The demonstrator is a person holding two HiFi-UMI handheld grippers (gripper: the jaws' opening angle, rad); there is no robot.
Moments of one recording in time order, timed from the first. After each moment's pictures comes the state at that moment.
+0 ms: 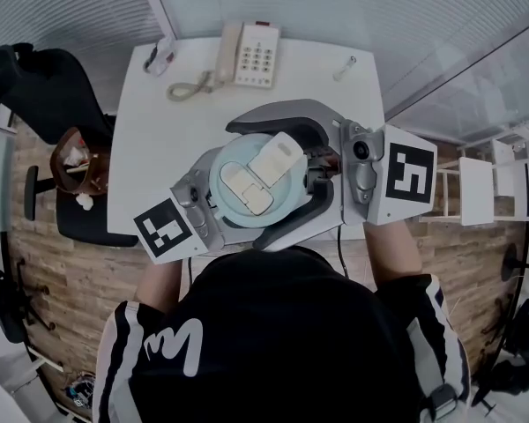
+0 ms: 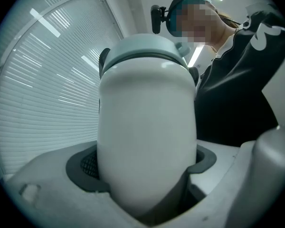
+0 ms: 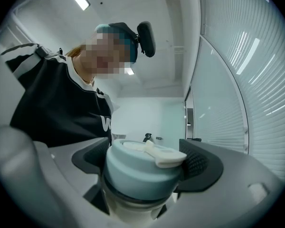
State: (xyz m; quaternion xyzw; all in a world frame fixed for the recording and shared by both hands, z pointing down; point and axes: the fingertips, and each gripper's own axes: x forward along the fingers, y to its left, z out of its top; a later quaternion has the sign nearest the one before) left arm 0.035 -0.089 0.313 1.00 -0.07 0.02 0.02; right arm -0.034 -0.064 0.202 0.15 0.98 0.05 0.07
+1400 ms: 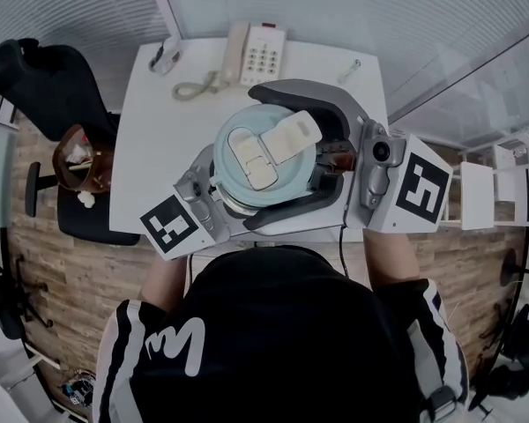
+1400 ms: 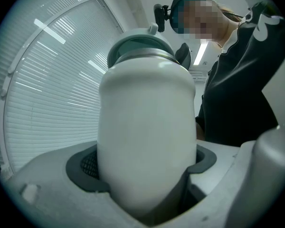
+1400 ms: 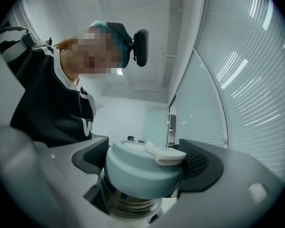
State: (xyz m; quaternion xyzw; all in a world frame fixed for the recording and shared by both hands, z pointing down) left arm 0.035 -0.111 0.311 0.99 -0.13 0.02 0.02; right arm -0.028 -0.092 0.172 0.03 0.99 0.07 0.10
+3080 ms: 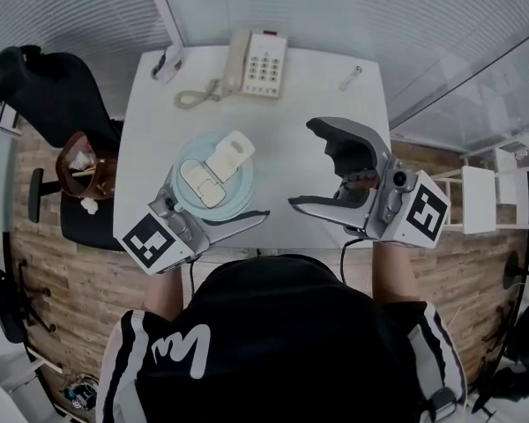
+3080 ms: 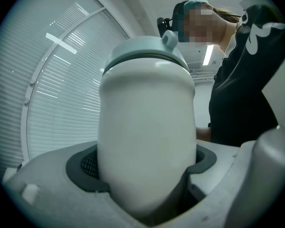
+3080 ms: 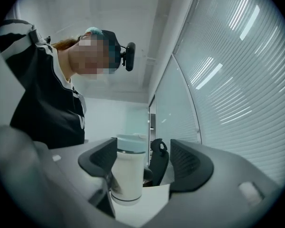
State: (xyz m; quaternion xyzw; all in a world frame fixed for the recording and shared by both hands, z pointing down) left arm -0.024 -0.121 0.312 0.98 -0.21 -0.01 0.02; right arm 0.019 -0.112 0.221 -0.09 0.99 0.02 0.11
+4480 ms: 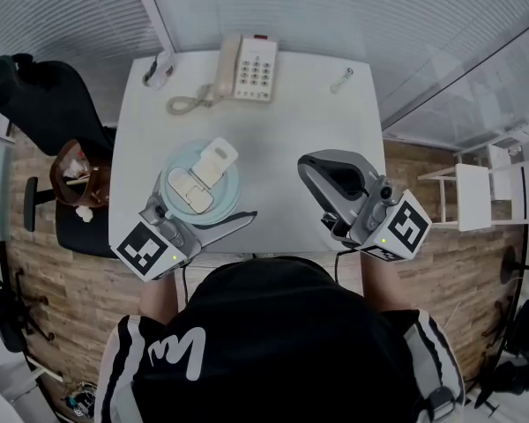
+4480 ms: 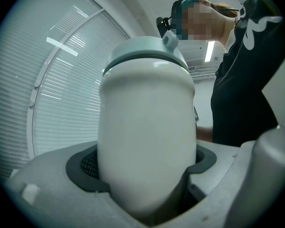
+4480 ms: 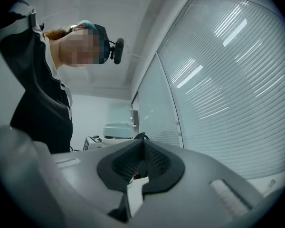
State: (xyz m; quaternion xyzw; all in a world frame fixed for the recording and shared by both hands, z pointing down) left arm -0.031 -0.125 0.321 0.97 -0.23 0.00 0.01; right arm 0.047 -0.128 0.266 -0.21 0.97 -0.01 0.09
